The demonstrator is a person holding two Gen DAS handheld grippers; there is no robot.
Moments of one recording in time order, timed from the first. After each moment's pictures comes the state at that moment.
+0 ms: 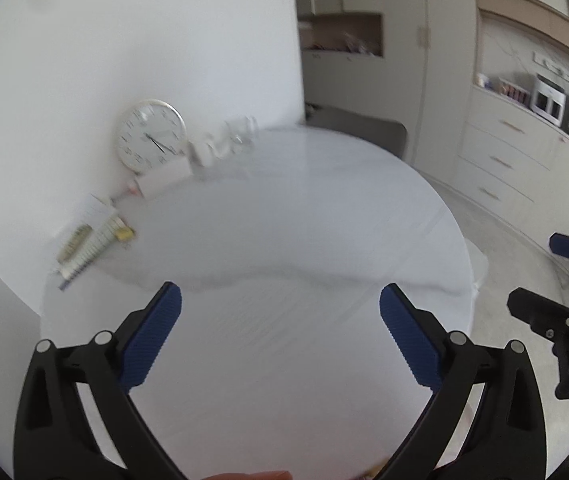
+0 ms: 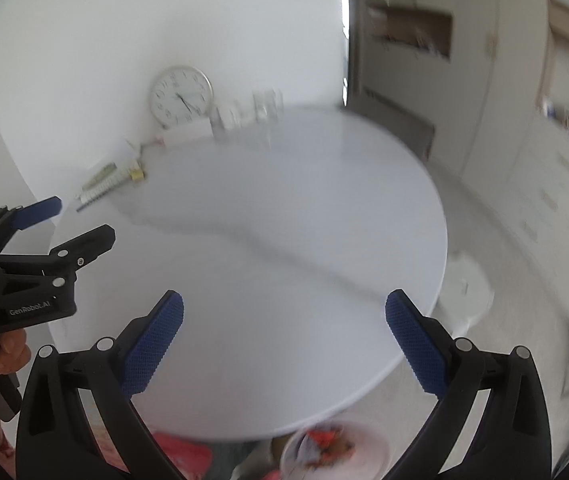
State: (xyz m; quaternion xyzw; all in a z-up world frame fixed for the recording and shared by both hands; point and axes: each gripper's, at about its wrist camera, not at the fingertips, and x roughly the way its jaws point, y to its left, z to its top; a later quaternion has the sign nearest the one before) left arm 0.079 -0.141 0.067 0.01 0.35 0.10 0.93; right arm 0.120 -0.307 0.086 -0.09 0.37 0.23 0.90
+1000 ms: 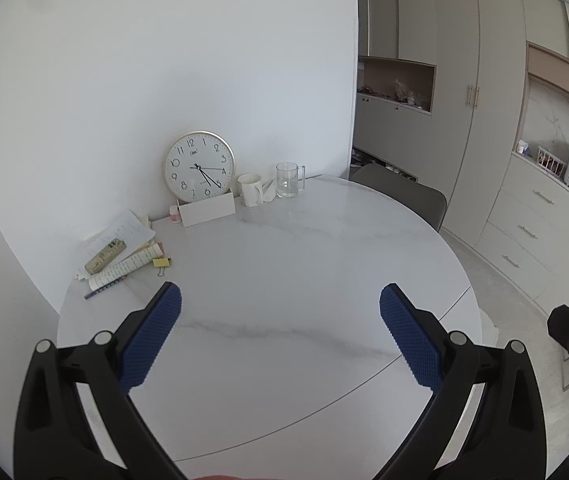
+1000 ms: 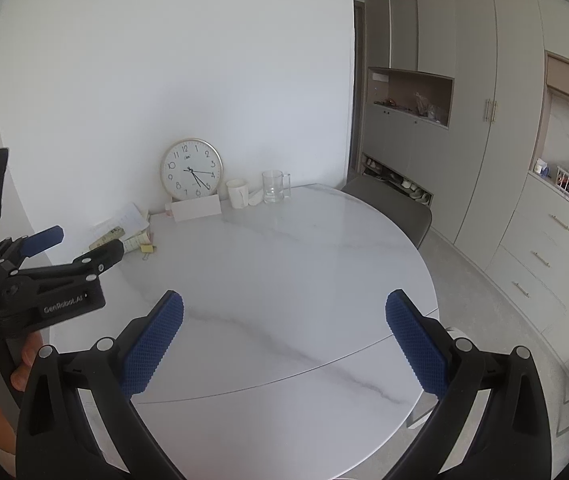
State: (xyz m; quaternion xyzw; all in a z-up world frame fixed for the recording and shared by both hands) left arm 0.089 -0.101 0.133 -0.05 0.30 0.16 0.94; right arm 0.124 -0.283 0.155 -0.08 0.29 0.23 0.93
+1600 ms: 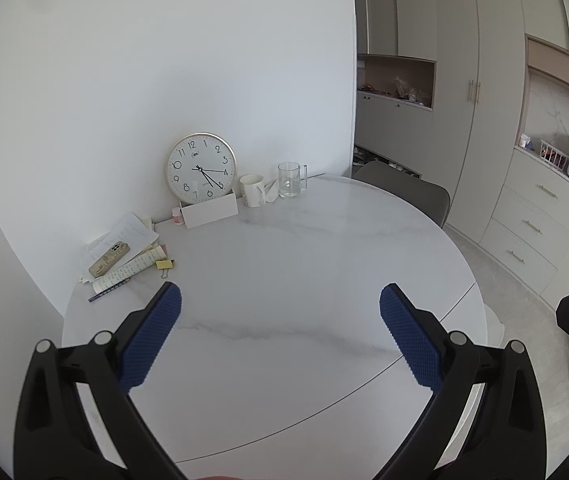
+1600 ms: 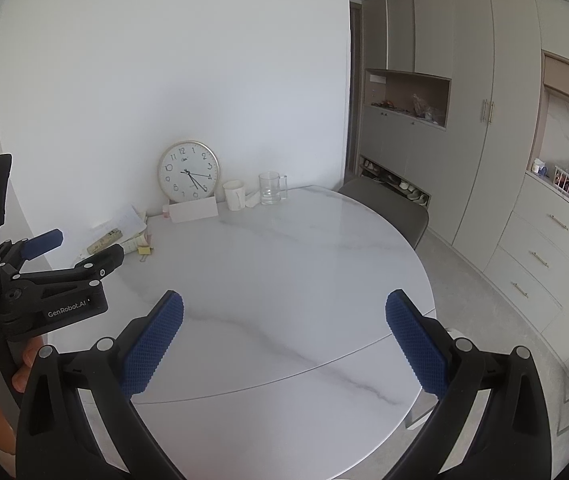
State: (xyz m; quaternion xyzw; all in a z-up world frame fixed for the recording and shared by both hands) left arm 0.090 -0.107 0.128 -0.04 0.30 0.17 0.94; right arm 0.124 -0.289 0.154 -0.07 0.29 0.22 0.93
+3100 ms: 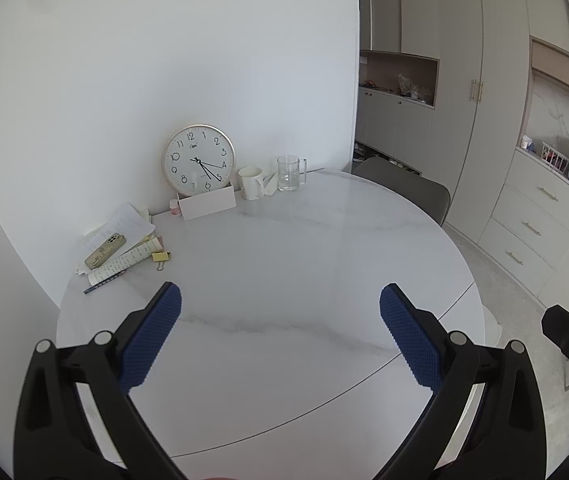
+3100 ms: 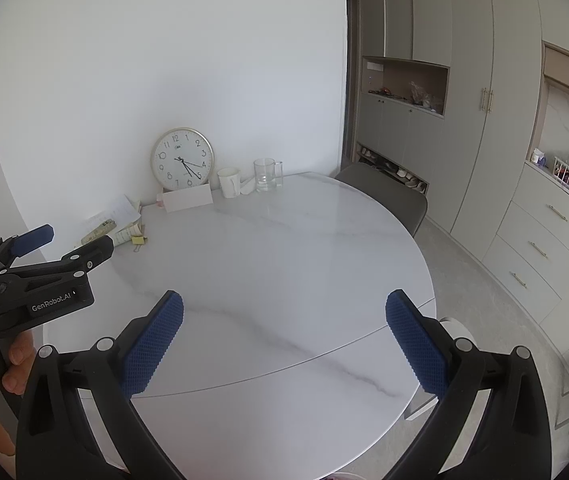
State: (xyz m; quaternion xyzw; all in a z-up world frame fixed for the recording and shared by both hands) left arm 0.097 -0.104 0.121 -0.05 0.31 0.17 0.93; right arm 0.138 -0.286 0.138 -0.07 0.31 0.21 0.92
